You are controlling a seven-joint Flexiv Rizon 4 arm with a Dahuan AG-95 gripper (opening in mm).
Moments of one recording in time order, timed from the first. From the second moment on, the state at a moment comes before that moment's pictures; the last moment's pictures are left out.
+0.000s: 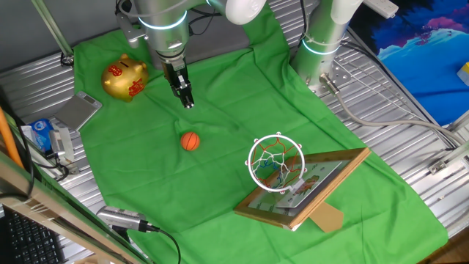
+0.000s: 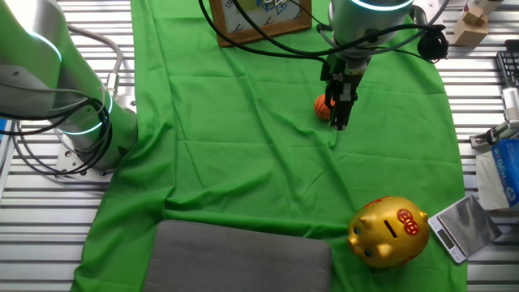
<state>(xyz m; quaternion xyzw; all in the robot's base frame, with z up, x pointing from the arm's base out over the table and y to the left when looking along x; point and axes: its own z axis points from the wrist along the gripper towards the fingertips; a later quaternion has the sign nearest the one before) 0.500 0.000 0.170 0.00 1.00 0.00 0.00</state>
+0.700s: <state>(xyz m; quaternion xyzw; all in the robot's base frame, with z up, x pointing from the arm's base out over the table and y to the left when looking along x) 0.499 0.001 0.170 -0.10 1.00 0.01 0.01</state>
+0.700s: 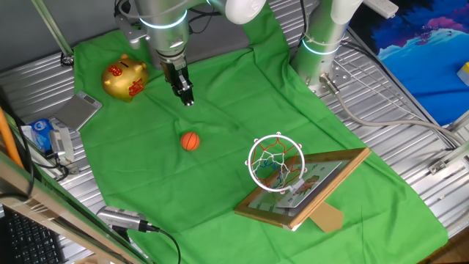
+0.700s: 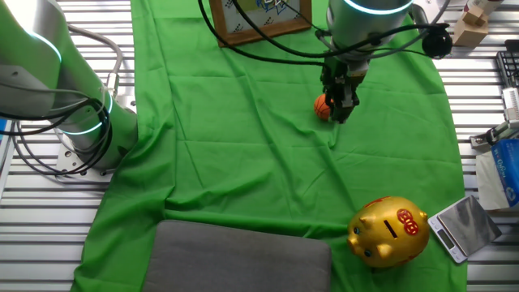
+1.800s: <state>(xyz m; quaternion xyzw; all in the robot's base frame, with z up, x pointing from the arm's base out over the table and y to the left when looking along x) 0.500 0.001 0.169 -0.16 0.99 0.02 0.01</state>
